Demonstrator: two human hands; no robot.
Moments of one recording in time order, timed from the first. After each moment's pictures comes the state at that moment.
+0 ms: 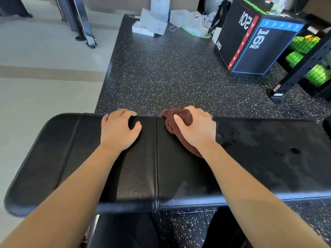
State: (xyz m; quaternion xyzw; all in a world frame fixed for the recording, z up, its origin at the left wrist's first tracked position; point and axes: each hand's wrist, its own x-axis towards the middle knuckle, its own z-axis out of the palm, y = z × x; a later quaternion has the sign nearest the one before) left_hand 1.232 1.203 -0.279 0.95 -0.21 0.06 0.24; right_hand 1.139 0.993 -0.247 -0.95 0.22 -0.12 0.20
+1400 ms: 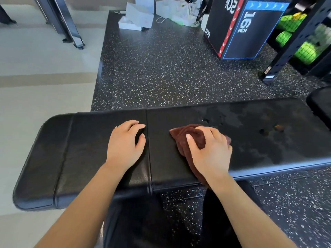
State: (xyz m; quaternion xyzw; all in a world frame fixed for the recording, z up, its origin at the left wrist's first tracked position) left_hand 1.160 1.196 -0.274 0.91 -0.30 0.06 0.28; right_hand 1.021 1.011 -0.266 -0.90 0.33 -0.22 0.19
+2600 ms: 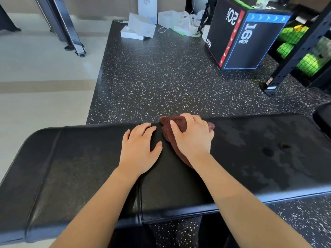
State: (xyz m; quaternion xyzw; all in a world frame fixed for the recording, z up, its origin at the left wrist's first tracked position) left_hand 1.176 1.131 -0.279 0.93 -0.30 0.04 0.21; right_hand 1.122 0.979 -0.258 -0.92 0.30 -0.16 0.21
